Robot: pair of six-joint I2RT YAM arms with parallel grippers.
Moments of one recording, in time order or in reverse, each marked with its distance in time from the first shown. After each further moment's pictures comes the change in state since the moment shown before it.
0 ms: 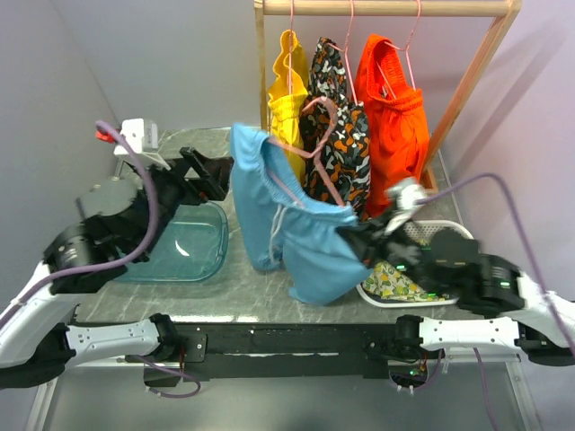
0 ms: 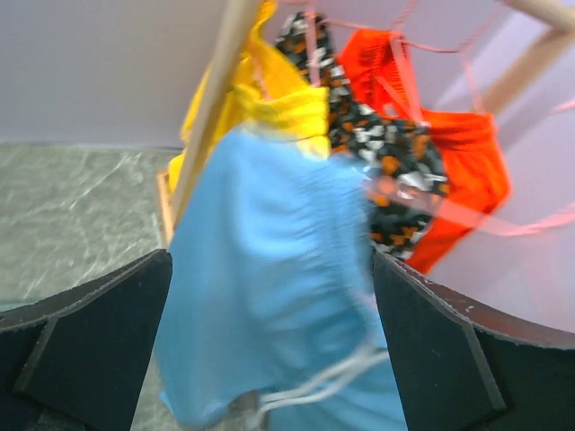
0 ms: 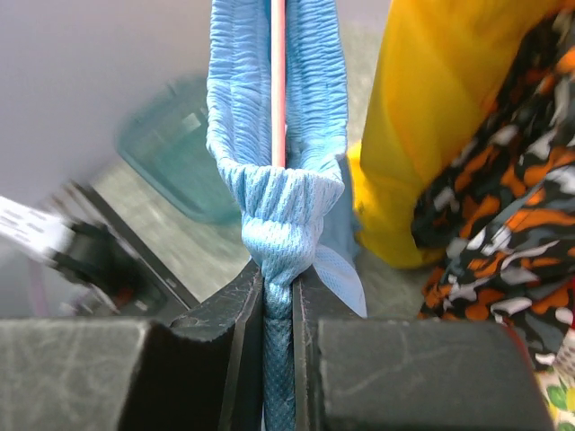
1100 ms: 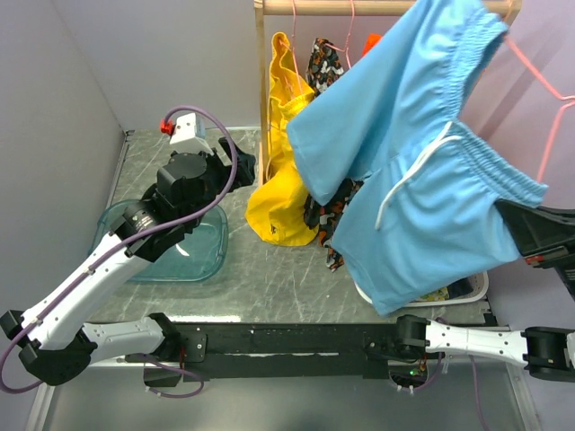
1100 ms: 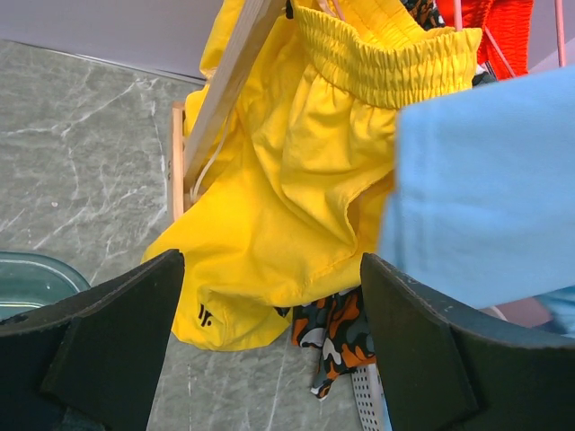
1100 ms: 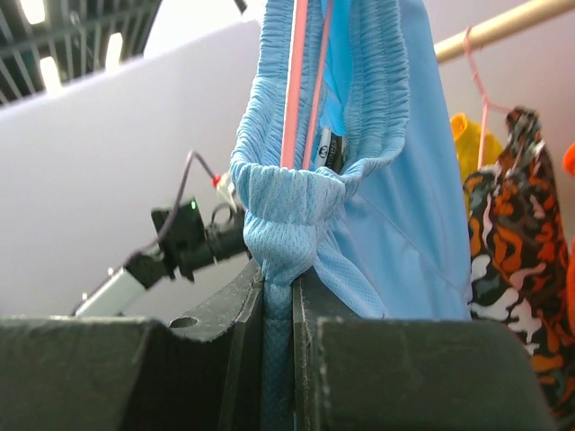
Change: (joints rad) left arm 0.250 0.137 -0.206 0.120 0.144 -0.201; right arm -0.012 -0.384 0.267 0.092 -0.012 -0.102
